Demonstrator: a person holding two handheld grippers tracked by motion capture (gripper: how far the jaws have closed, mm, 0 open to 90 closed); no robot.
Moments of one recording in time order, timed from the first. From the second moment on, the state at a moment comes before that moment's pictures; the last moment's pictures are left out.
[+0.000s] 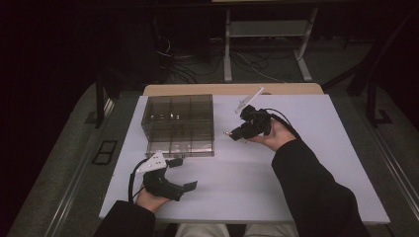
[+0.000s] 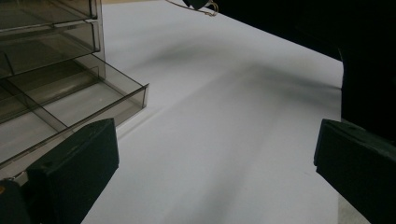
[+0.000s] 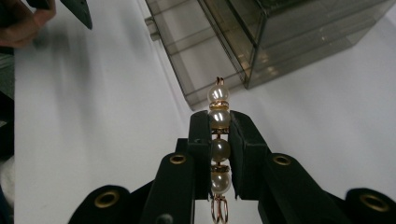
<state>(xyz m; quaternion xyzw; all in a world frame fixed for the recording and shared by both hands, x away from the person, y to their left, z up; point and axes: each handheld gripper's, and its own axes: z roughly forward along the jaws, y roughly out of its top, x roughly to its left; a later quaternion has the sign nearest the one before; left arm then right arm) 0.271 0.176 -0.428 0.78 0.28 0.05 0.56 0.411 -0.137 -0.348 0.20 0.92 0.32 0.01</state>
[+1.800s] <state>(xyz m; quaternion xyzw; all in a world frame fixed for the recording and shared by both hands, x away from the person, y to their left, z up) 0.271 0.177 -0.427 0.78 0.28 0.05 0.57 0.428 -0.061 -0.346 0.17 0.93 0.32 0.02</state>
